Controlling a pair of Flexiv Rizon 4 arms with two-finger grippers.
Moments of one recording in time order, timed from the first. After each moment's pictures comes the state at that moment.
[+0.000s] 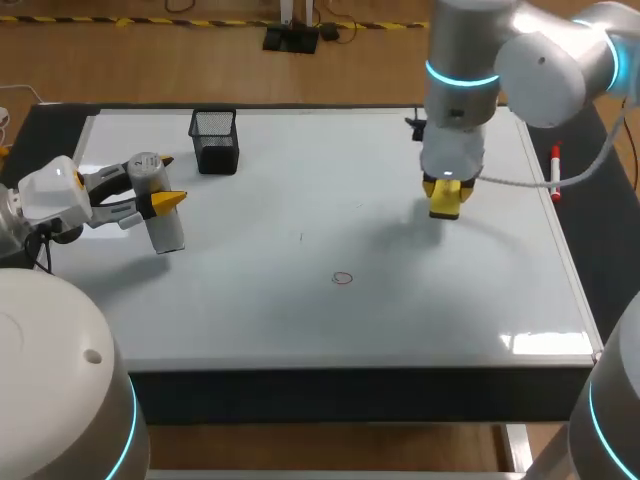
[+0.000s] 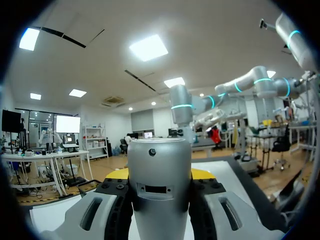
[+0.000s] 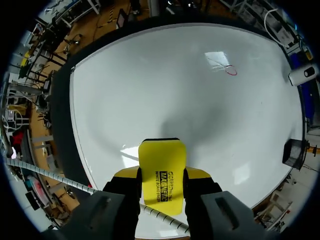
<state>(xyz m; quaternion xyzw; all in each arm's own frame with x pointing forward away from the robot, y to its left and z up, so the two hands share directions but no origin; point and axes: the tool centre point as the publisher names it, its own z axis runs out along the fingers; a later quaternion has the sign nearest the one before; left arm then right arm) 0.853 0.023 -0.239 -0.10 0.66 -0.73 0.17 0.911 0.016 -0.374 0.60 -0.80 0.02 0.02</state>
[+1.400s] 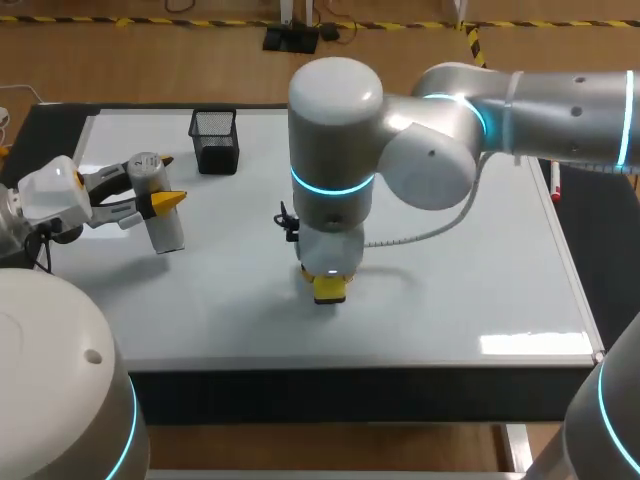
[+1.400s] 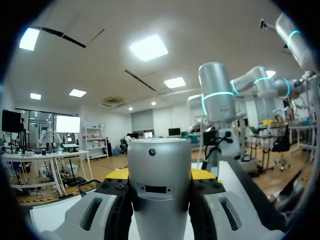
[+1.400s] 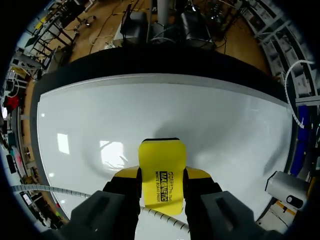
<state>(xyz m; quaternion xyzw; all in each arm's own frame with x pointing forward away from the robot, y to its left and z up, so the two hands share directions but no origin) 0.853 0.024 -0.238 -0.10 0.66 -0.73 0.17 0.770 0.214 -0.402 0.71 -0.70 0.00 -0.01</state>
